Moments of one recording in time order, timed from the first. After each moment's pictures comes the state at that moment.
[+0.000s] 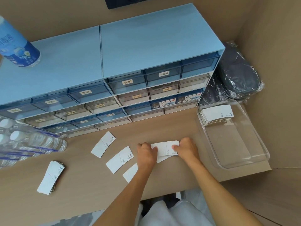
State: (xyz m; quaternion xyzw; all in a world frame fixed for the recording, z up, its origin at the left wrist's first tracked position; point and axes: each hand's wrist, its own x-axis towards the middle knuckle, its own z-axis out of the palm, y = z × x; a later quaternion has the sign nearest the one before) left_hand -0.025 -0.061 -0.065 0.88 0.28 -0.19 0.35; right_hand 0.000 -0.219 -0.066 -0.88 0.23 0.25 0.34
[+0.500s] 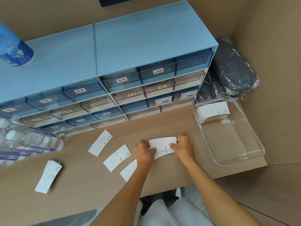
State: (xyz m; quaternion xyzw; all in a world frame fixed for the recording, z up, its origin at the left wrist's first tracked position) left_hand -0.024 -0.066 -0.067 0.86 0.30 -0.17 0.38; right_hand -0.007 -0.217 -0.065 -0.87 0.25 0.21 0.38
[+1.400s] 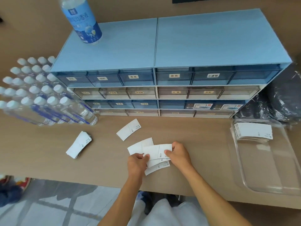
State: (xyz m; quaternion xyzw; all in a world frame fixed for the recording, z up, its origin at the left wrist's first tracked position) left_hand -0.101 0.022 -0.056 0.65 0.53 -0.07 0.54; right_hand -0.022 -0.125 -0.067 -0.86 0.07 0.31 0.41
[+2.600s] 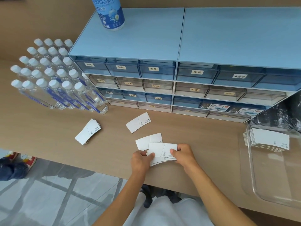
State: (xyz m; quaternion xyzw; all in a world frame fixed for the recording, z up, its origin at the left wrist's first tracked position) left_hand -0.116 0.035 -0.068 0.66 0.55 -0.08 0.50; right_hand -0.030 -0.110 -0.074 -0.81 0.13 0.36 0.45
